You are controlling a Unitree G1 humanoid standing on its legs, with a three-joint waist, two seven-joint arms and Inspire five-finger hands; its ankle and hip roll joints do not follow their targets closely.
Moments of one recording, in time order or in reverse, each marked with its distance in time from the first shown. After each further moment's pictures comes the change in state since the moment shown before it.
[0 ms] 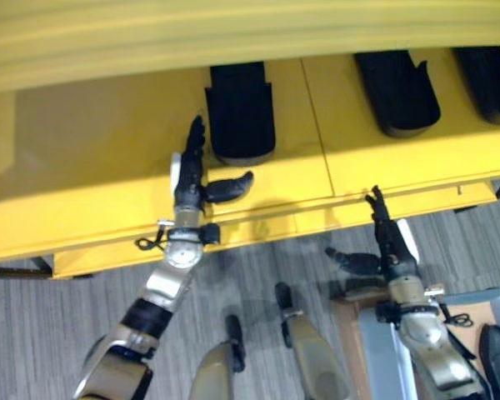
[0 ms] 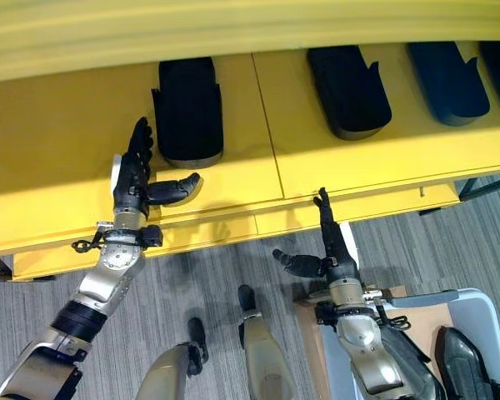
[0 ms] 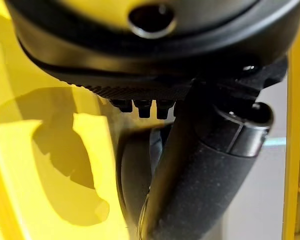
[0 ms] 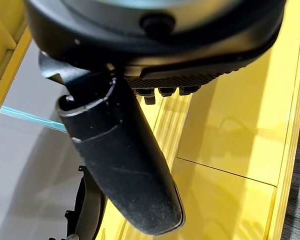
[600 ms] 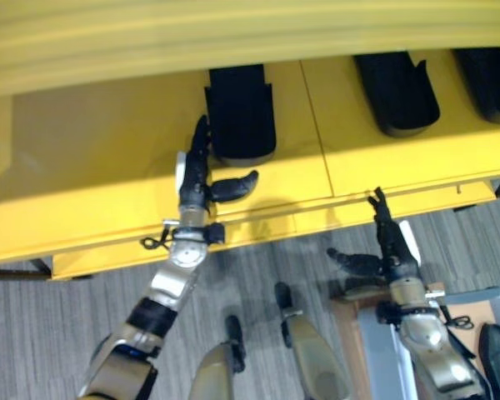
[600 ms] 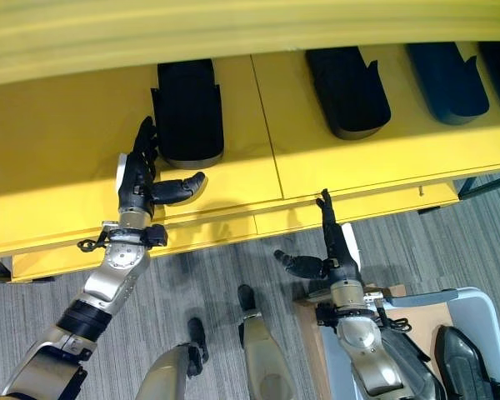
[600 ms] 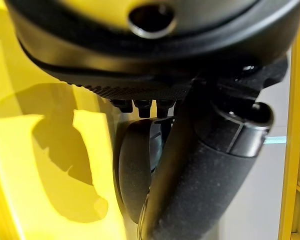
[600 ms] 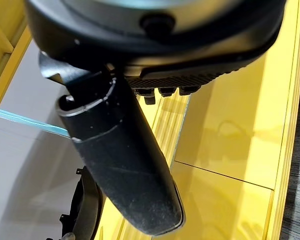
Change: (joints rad) left arm -0.006 -0.024 0.000 -0.001 0.000 0.002 0.000; right arm 0.006 0.000 0.000 0.000 -0.001 0.000 -0.018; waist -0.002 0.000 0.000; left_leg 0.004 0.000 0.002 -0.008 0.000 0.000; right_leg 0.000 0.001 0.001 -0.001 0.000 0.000
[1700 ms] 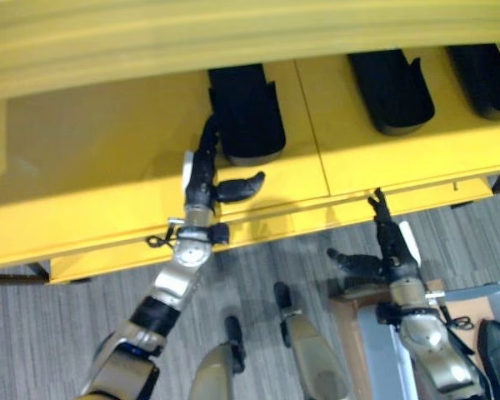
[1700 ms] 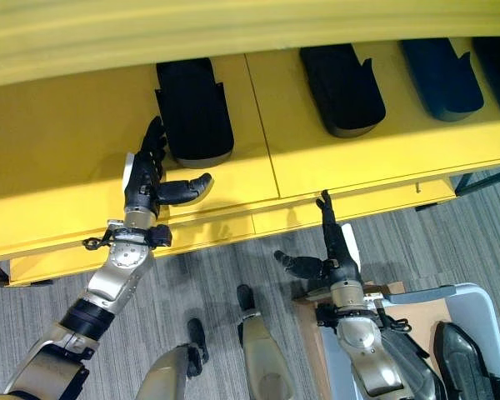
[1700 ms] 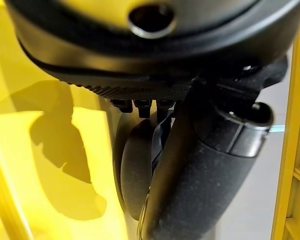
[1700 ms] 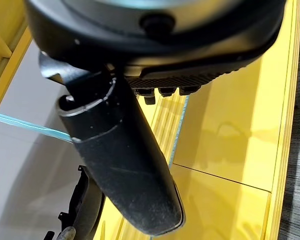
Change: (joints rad) left arm -0.010 -0.005 -0.018 0.000 -0.001 0.002 -0.019; right arm 0.002 0.000 0.000 0.000 0.000 0.000 0.000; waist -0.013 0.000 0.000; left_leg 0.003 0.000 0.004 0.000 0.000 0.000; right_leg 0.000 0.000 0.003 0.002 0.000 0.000
